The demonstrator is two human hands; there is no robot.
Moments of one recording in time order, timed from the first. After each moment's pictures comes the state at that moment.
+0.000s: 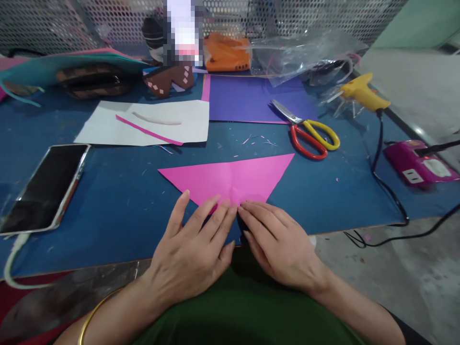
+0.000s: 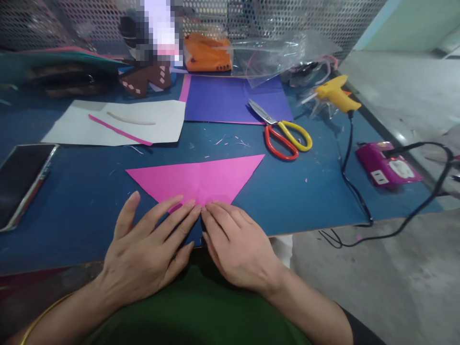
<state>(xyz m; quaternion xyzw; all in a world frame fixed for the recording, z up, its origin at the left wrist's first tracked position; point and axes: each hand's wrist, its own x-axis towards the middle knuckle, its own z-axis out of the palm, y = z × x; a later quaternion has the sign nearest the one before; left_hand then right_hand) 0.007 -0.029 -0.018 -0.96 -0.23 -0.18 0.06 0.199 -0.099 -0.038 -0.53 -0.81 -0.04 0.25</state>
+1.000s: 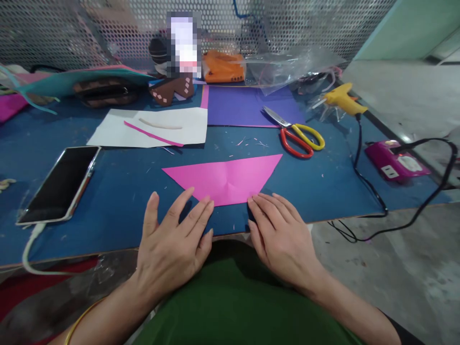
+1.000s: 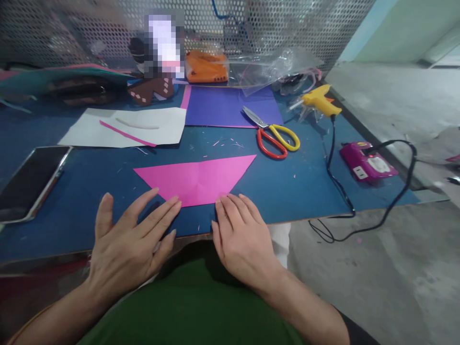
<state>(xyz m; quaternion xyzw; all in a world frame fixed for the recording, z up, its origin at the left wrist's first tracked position) -0.015 -0.037 -0.018 -0.93 -0.29 -0.20 0.08 0.200 -0.116 -0.035 -0.60 -0.76 -0.11 0.21</state>
